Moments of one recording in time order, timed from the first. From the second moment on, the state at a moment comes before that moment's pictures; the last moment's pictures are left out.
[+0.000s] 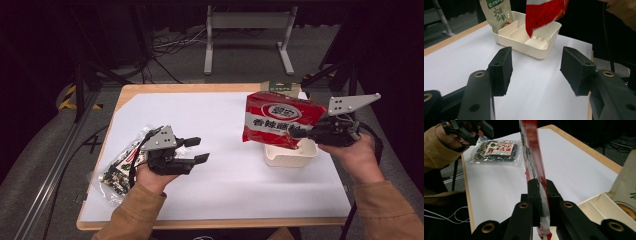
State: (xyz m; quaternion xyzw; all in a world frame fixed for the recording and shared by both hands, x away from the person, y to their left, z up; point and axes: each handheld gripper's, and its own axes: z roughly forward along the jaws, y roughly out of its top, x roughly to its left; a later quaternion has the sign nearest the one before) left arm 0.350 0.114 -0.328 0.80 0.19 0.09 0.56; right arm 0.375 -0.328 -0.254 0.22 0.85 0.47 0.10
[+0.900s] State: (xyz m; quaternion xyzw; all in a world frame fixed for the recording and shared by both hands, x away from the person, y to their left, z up) left arm 0.342 0.151 -0.334 0.79 0.24 0.10 0.56; right arm 0.433 -0.362 -0.246 0.28 0.82 0.48 0.12
